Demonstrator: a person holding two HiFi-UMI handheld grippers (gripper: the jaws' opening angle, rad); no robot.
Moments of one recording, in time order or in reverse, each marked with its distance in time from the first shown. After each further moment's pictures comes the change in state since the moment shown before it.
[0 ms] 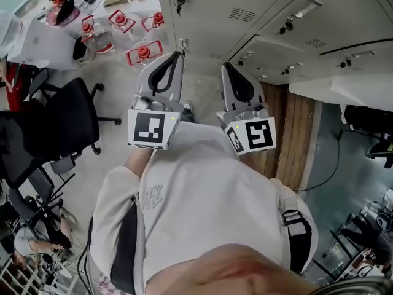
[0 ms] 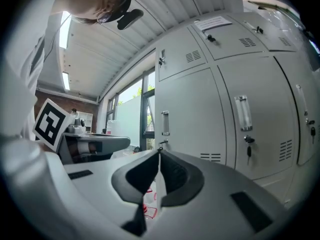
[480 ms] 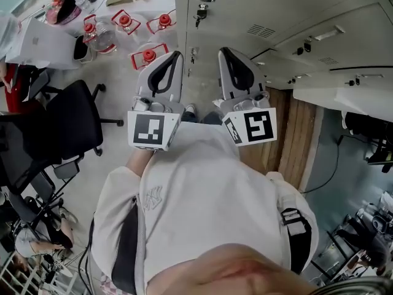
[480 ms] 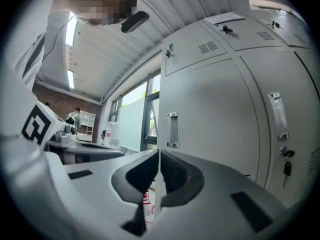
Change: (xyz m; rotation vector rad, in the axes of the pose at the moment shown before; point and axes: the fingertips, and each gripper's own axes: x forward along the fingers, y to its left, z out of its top) left arm 0.020 0.069 -0.011 -0.048 -0.008 0.038; right arm 0.096 0.012 0.023 -0.060 -0.067 0.035
